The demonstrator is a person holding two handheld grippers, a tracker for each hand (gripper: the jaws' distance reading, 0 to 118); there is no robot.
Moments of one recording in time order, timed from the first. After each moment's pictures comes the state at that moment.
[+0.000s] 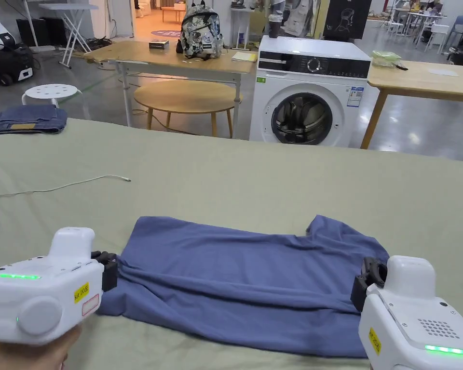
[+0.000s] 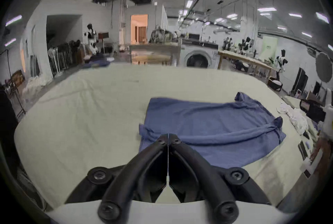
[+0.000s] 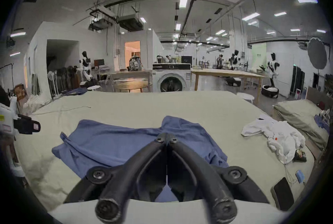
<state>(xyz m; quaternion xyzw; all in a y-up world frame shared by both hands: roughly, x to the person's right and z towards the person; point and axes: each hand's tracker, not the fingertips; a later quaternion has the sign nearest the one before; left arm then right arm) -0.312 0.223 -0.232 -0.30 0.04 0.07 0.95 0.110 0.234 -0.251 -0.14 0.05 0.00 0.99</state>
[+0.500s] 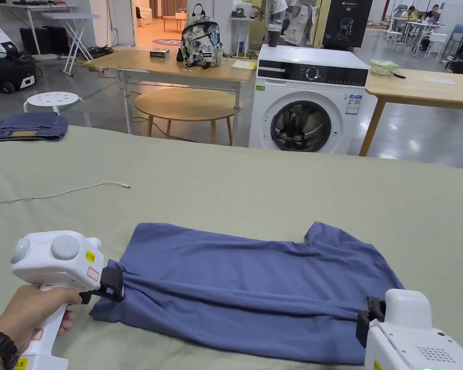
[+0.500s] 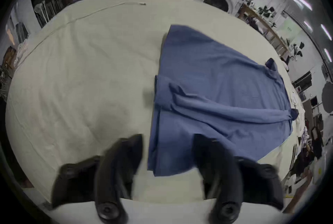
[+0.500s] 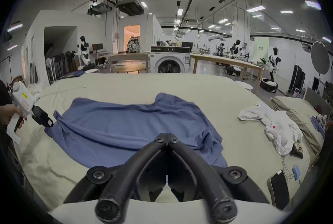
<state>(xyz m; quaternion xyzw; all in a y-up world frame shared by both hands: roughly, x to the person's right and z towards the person) -0.386 0.156 -0.352 -0.54 0.05 0.13 0.83 0.131 0.200 -0.251 -0.22 0.04 0.03 0.97</state>
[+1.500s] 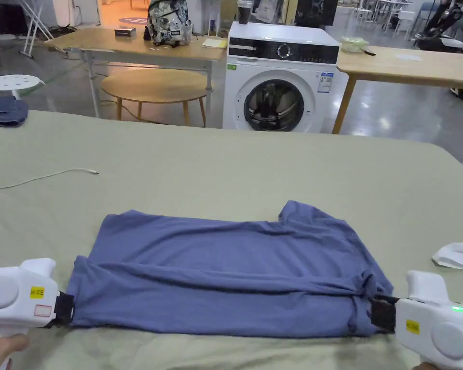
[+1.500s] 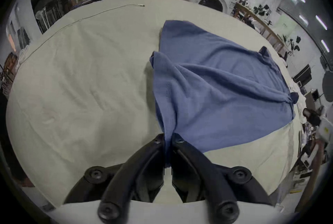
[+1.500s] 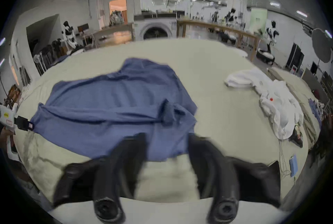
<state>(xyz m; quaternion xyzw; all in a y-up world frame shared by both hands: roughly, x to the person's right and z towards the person) -0.353 0.154 -0.262 -0.51 0.03 0.12 0.85 0.242 0.167 -0.317 -0.41 0.02 -0.01 0.91</state>
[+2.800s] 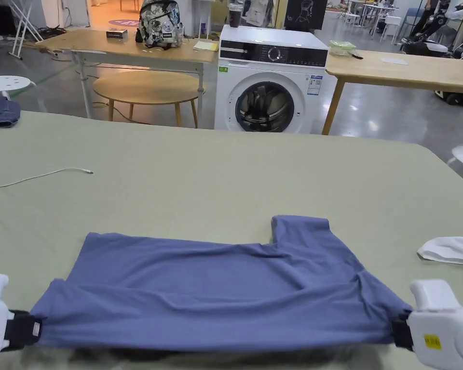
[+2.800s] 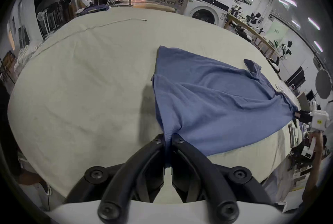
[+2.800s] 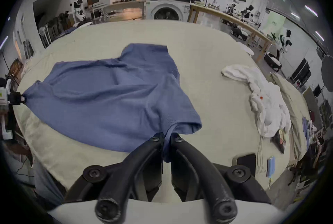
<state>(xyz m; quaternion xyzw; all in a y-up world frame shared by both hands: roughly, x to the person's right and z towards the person) -0.362 0.189 -0.170 -0.47 0.01 0.13 0.88 0.250 0.194 -0.252 -0.45 0.04 0.08 0.89</state>
